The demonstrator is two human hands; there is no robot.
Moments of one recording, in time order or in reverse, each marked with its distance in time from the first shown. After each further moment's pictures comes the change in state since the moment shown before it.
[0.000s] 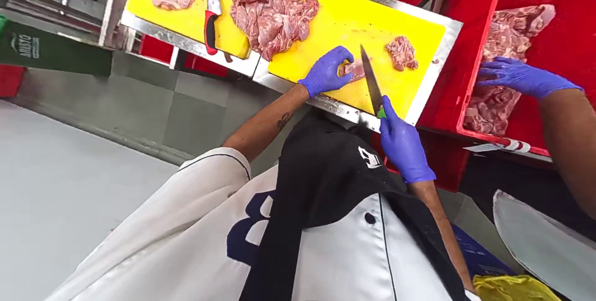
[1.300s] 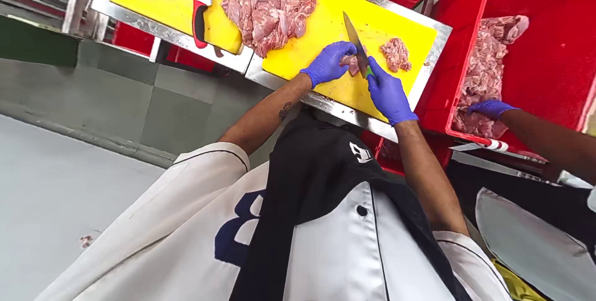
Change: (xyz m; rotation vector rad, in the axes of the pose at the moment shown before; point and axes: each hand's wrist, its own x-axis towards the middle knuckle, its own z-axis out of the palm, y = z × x) left_hand 0.023 -0.006 0.002 -0.114 -0.030 0.007; right_hand 0.102 -0.010 0.001 0.035 0.005 -0.083
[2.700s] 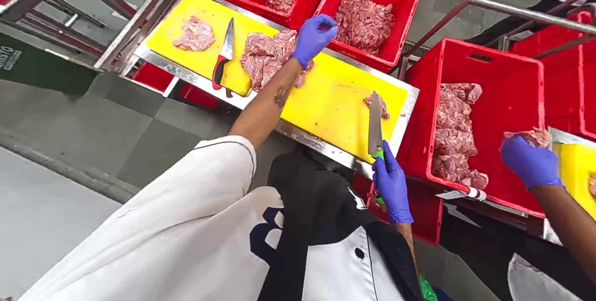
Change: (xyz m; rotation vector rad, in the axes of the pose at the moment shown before) left_hand 0.103 0.001 -0.157 -0.150 0.482 -0.079; right_hand -0.109 0.035 0.004 0.542 0.210 0.234
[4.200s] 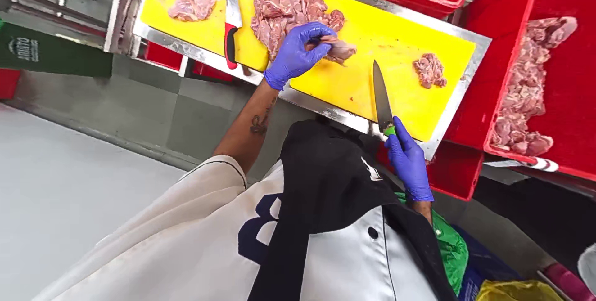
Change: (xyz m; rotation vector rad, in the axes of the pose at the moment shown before) left_hand -0.132 -0.035 -0.083 -0.235 -0.259 0.191; right_hand -0.008 -0.022 0.072 -0.049 -0.118 0.039
